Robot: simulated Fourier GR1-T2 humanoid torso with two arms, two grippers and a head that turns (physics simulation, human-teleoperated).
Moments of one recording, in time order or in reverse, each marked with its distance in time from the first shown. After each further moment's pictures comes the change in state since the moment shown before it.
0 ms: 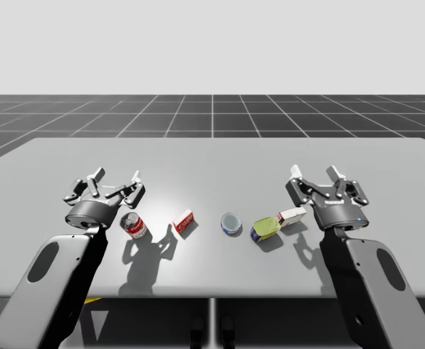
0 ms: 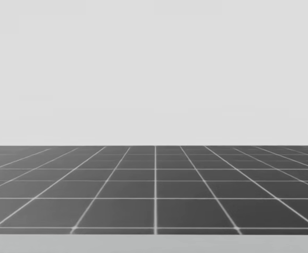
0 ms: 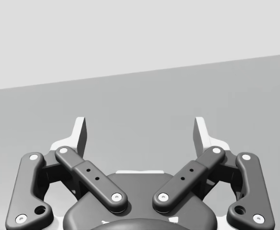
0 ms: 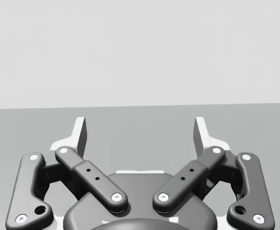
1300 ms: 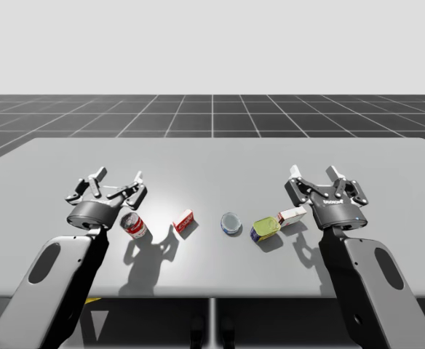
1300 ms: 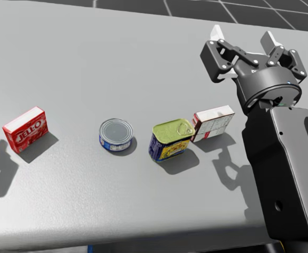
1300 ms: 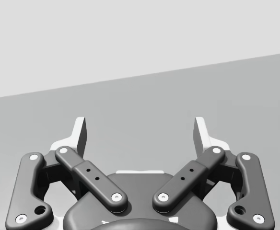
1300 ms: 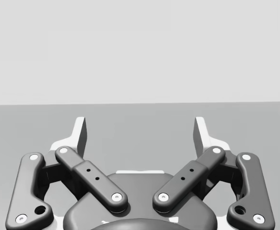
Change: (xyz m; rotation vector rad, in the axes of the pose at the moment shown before) left arm 0.001 -0.004 0.002 -0.022 -0.016 -0.024; right arm -0.001 0.001 -0.001 -0.010 0.010 0.018
